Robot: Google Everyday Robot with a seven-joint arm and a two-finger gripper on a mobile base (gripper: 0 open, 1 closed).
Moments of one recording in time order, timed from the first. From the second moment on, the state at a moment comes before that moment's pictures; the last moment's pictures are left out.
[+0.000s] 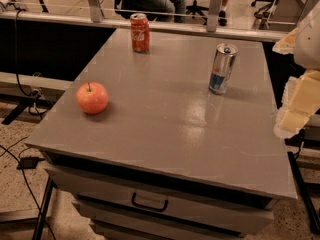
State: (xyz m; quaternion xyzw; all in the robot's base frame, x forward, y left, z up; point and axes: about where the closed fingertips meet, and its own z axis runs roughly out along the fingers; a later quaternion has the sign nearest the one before) arm 0.438 -0.217 0.976 -0.60 0.78 -0.03 0.16
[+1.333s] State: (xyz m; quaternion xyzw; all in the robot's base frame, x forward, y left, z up) arm 0.527 -0.188 0.979 -0.62 0.76 0.02 0.21
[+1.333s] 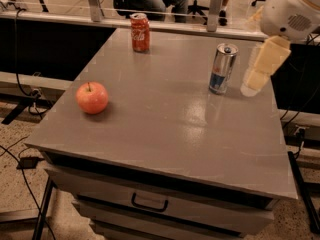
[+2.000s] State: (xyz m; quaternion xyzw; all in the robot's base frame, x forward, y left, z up) arm 0.595 -0.178 0.957 -0.59 0.77 0.06 0.23
